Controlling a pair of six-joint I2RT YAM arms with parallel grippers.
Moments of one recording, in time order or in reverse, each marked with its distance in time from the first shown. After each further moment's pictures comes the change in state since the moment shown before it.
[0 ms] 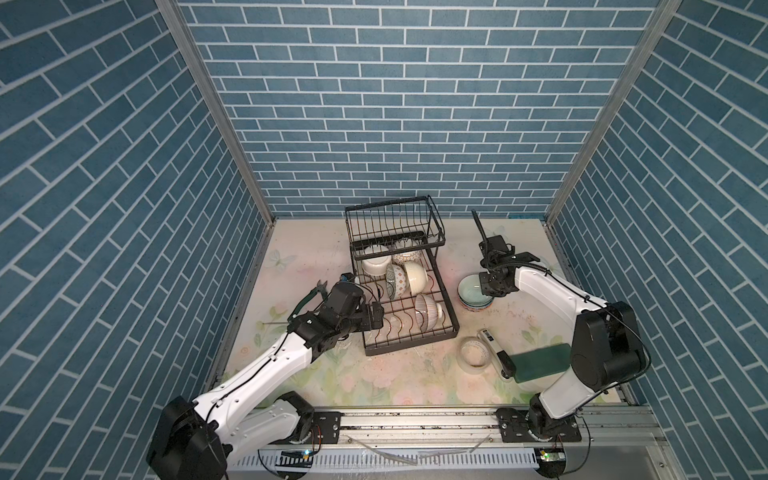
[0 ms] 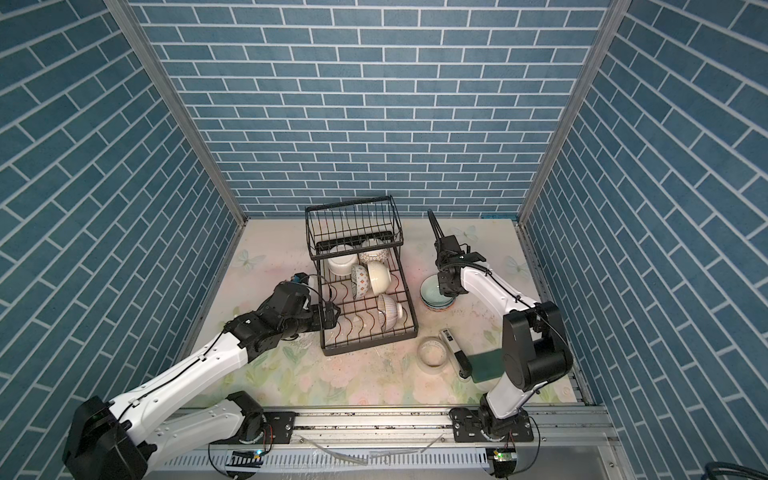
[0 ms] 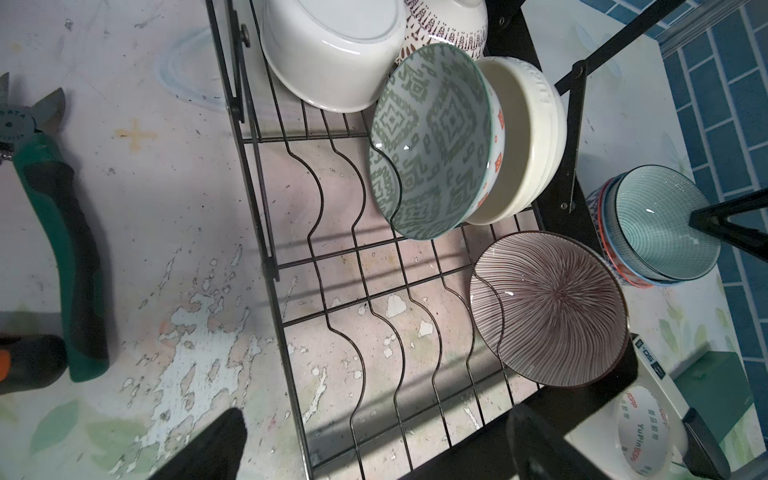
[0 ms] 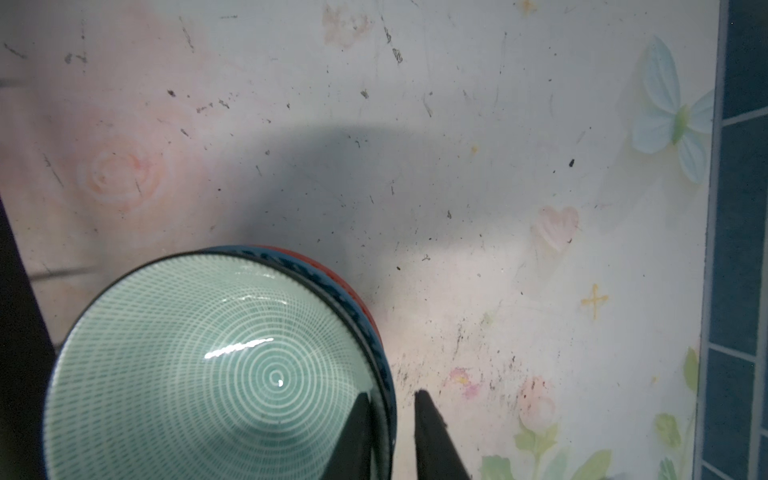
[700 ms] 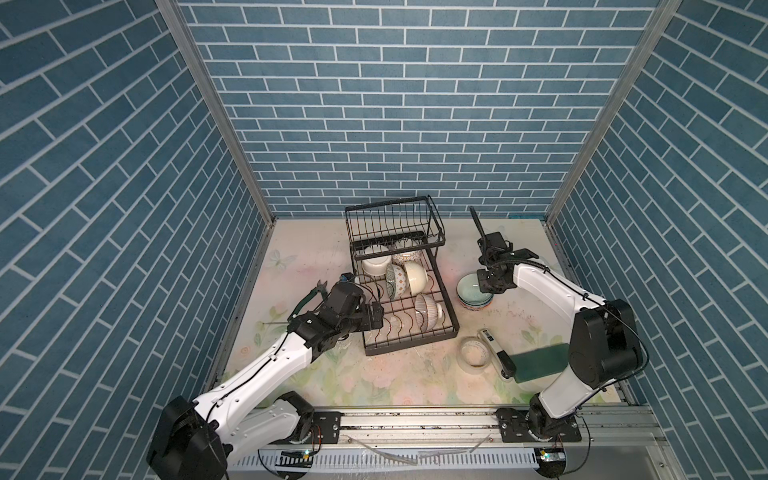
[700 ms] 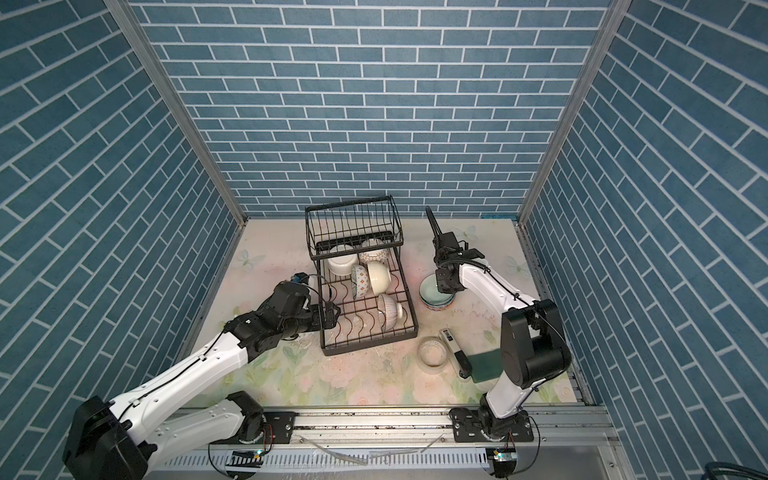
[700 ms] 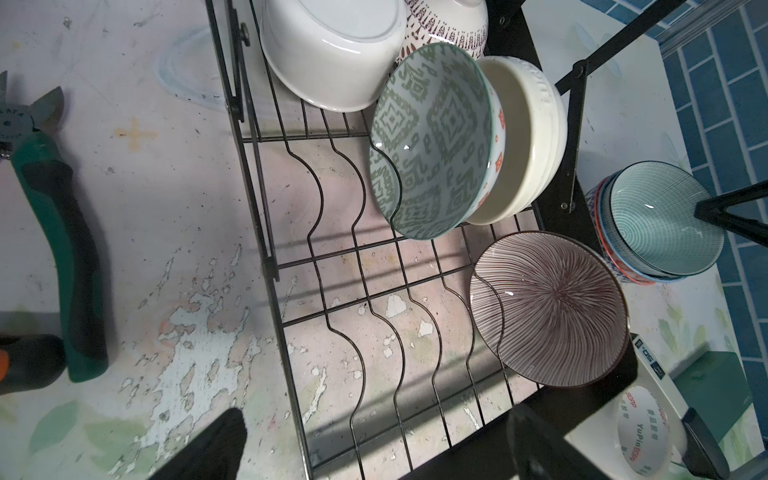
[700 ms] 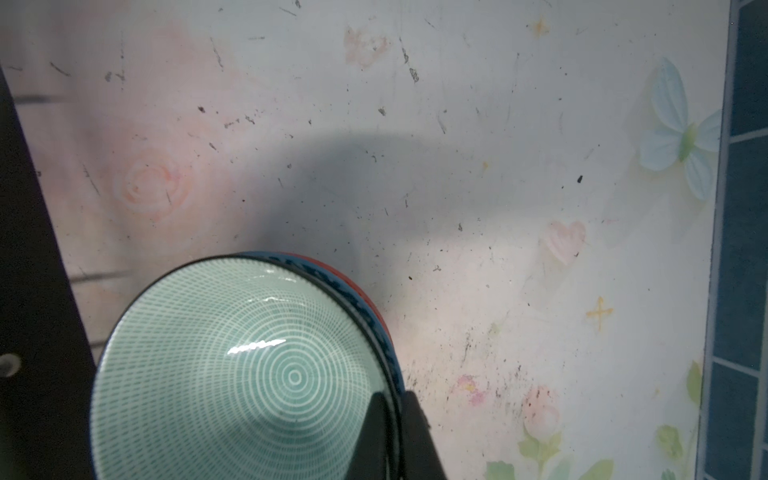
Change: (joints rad) left arm 0.005 0.001 -0.001 0.002 0.004 0.000; right arm 0.006 0.018 0.047 -0.016 -0.022 -0.007
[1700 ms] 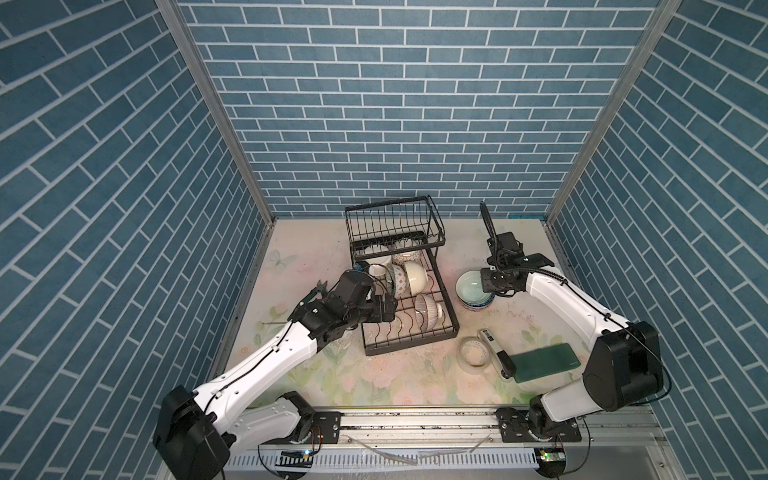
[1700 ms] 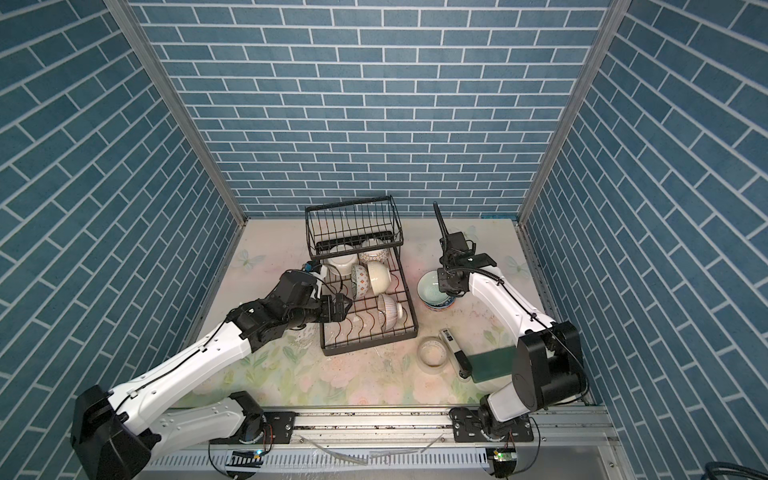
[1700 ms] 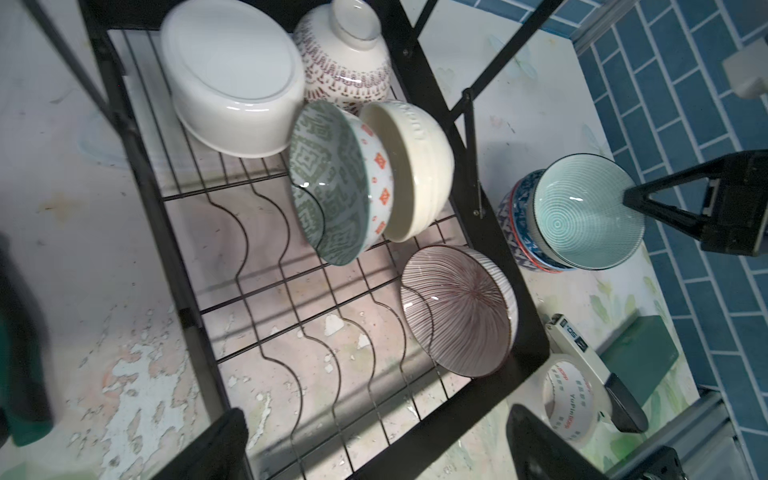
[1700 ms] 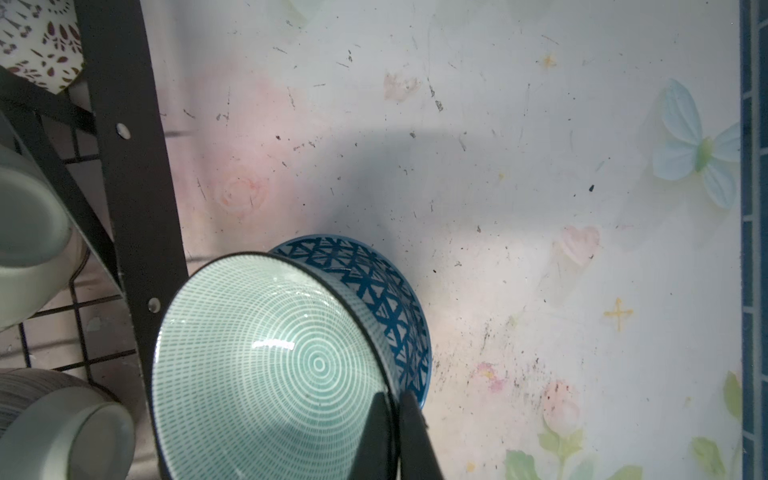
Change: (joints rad) left arm -0.105 0.102 0.200 -0.041 0.031 0.045; right arm -0.002 -0.151 -0.060 0.023 -0.095 0.012
